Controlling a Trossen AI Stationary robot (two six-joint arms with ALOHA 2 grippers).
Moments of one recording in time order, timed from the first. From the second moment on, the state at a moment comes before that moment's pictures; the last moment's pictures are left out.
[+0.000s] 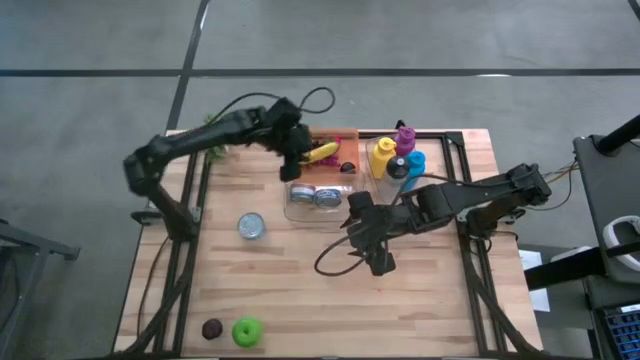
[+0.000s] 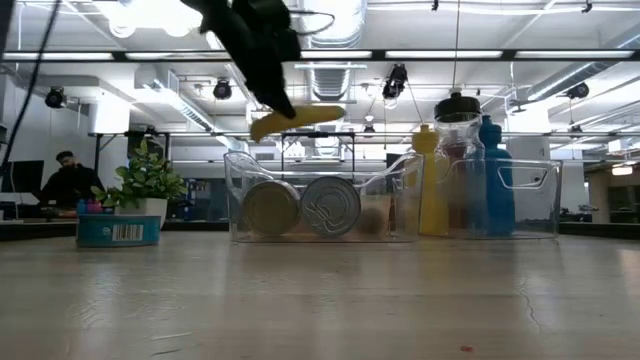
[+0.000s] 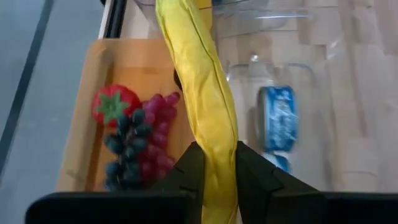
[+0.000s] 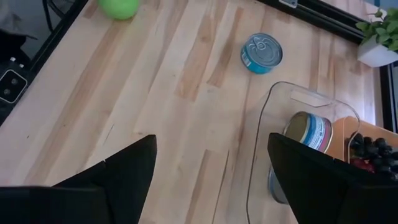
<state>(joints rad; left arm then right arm) 0.49 1.66 1.49 -0.79 0.18 0.42 0.28 1.57 1.59 -0.86 0.13 -0.11</state>
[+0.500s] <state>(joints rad) 0.54 1.93 1.64 -0.84 0.22 0.47 0.28 1.57 1.59 -0.86 0.13 -0.11</state>
